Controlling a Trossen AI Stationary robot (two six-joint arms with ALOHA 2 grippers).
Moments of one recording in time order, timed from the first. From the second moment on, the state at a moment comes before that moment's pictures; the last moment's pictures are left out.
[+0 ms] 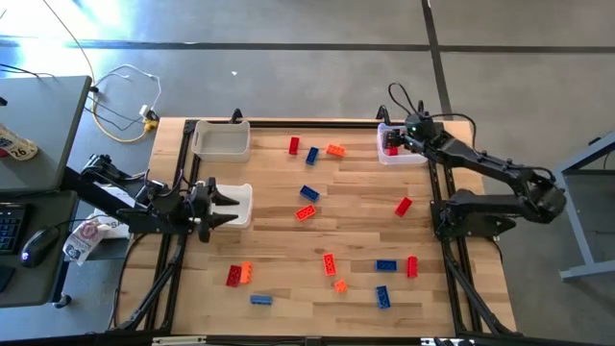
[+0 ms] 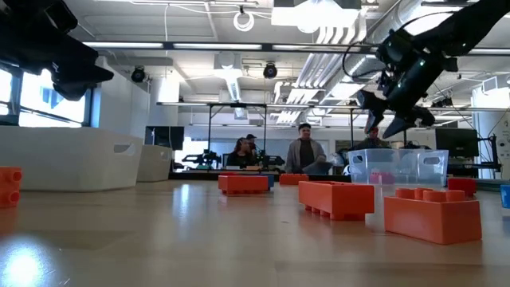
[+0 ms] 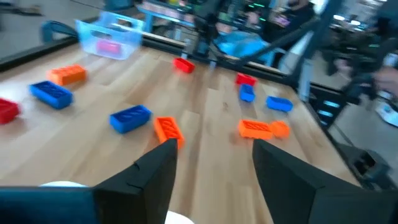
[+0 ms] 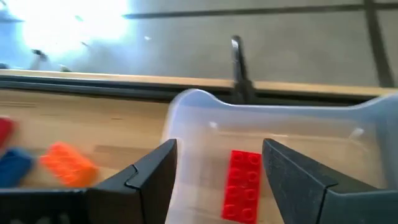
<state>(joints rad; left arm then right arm) -0.34 0.13 0.15 -0.25 -0.50 -0.36 -0.83 1.08 0.57 -0.18 0.25 0.49</state>
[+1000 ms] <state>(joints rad) -0.34 0.40 0.41 -0.30 -0.41 -0.78 -0.44 0.83 0.57 -0.19 0.23 0.49</state>
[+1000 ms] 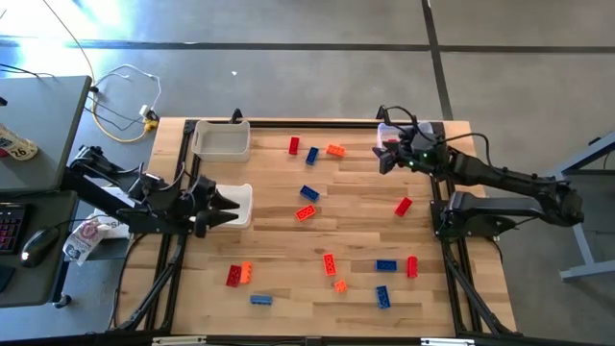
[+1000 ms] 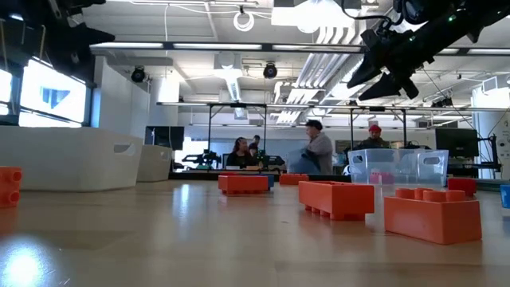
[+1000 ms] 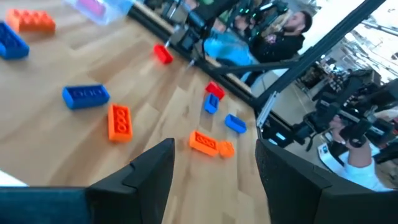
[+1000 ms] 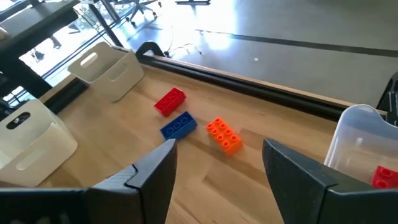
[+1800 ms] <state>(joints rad) -0.43 0.99 0.67 -0.47 -0.10 -1.29 -0.40 0.83 0.57 -0.27 0.24 0.44</state>
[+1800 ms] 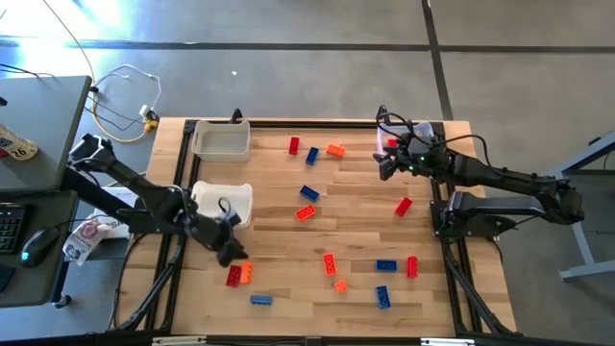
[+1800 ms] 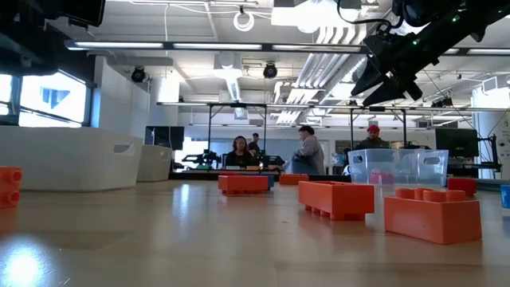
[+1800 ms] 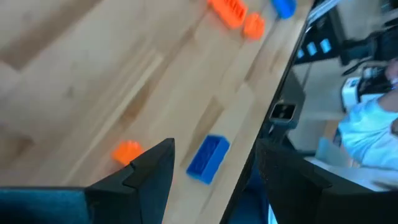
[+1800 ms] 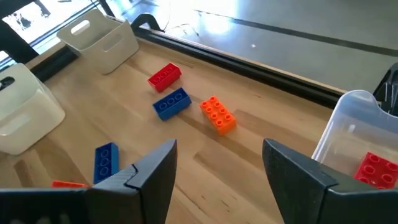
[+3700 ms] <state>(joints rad) -0.50 1.56 0.89 -0.73 -0.09 -1.63 -0.40 0.83 0.57 -0.31 0.25 0.43</state>
